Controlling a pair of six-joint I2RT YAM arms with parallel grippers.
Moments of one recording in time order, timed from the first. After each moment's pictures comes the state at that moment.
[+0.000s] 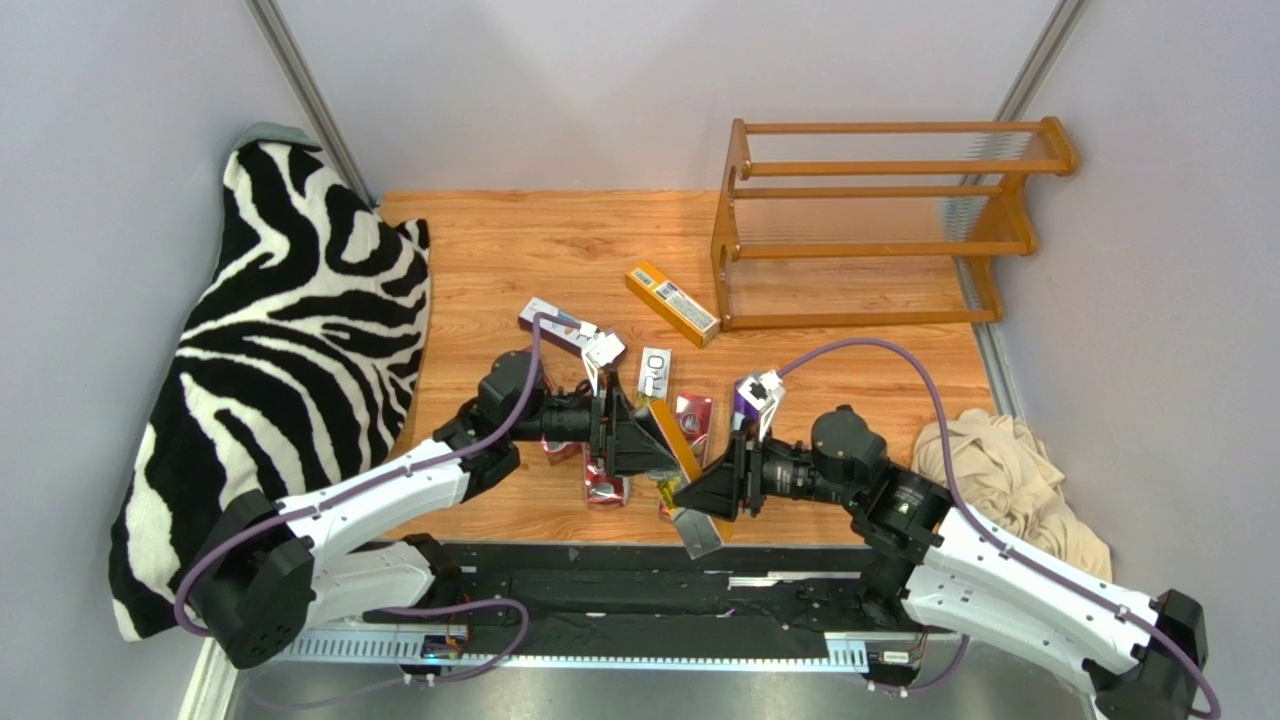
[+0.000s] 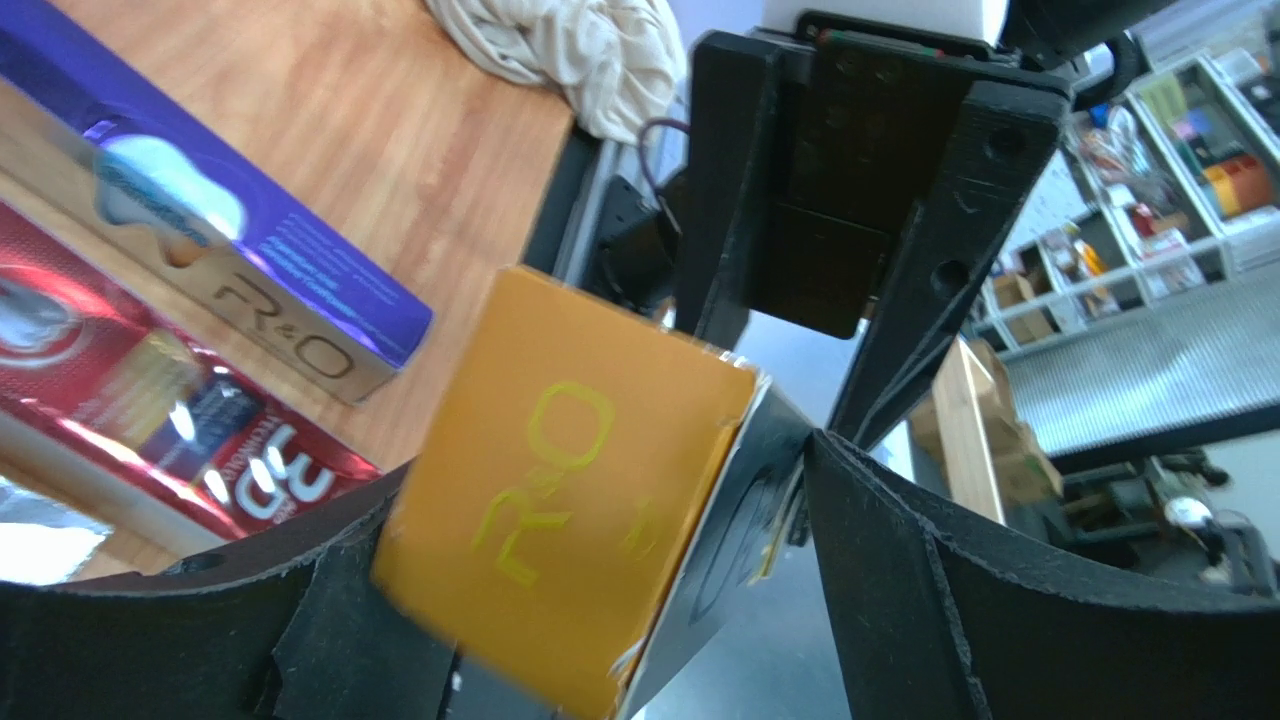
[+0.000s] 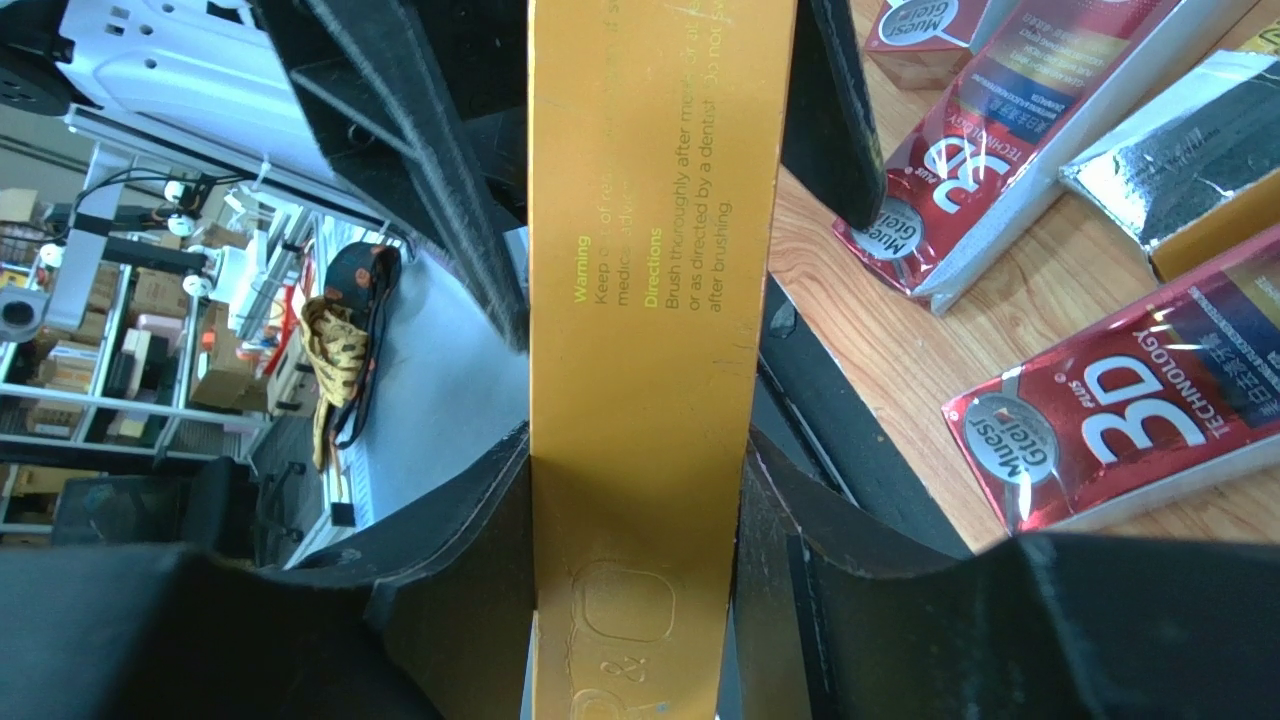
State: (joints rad) left arm -0.74 1.10 0.55 0.42 0.78 -0.72; right arm 0.92 0.66 0.48 -0.05 -0.41 0.74
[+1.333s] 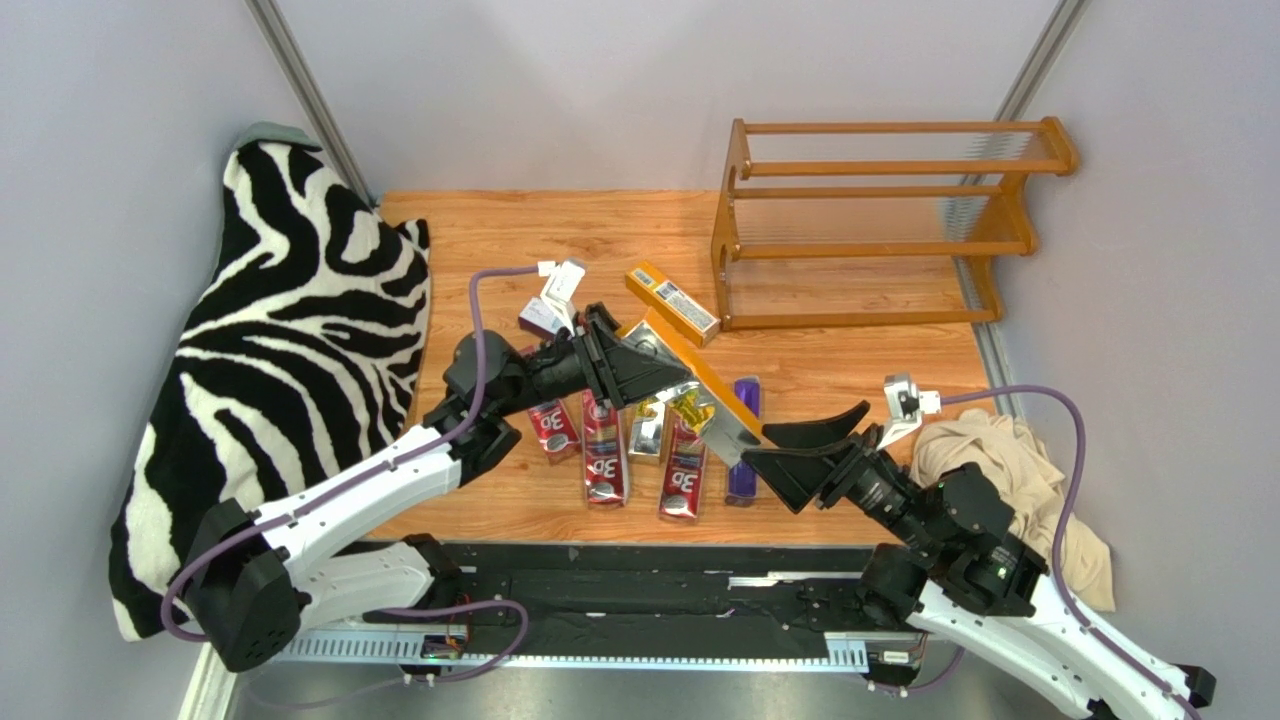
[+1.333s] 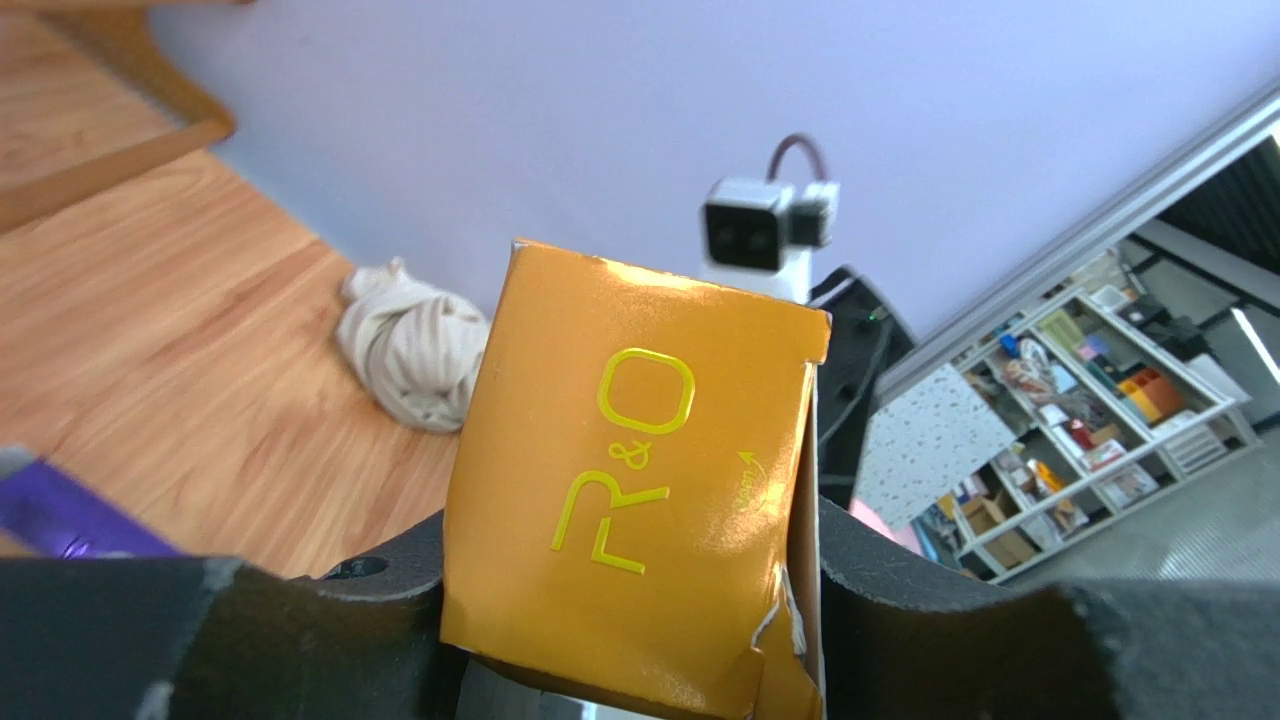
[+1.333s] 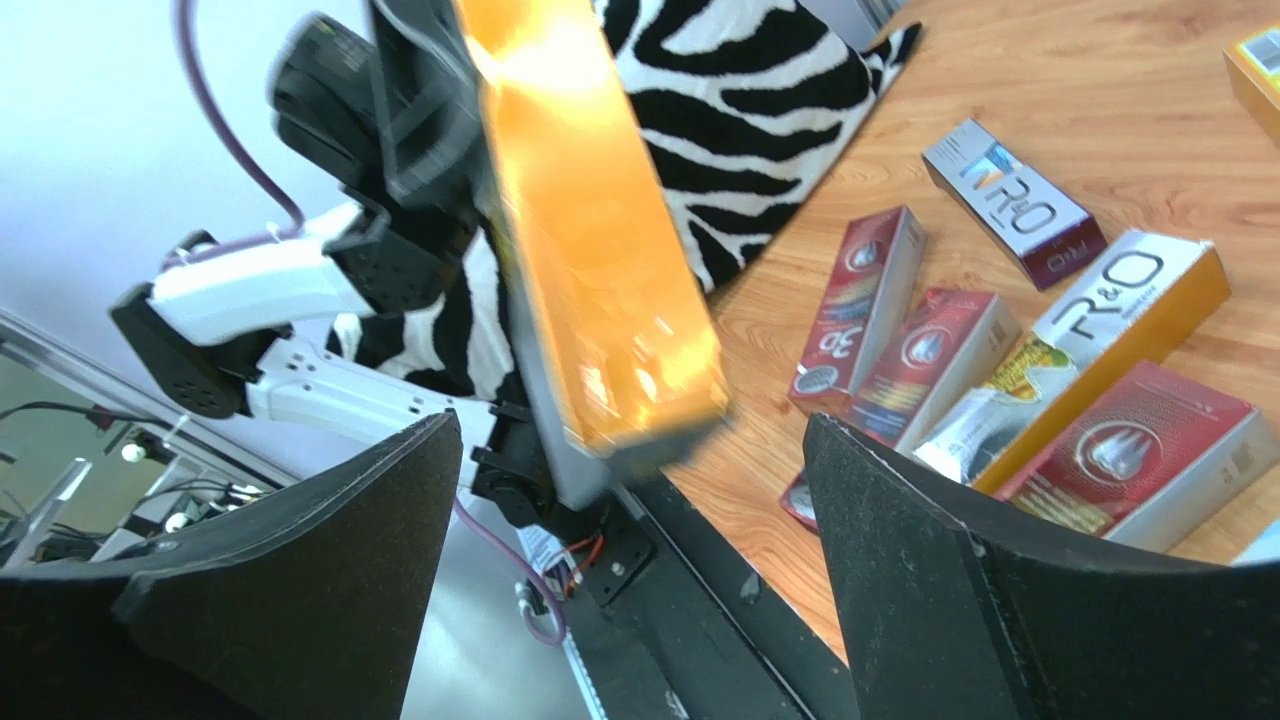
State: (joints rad) left arm -0.77 1.07 0.70 0.63 0.53 -0.92; right arm 0.98 0.15 0.46 -0.13 0.07 0.73
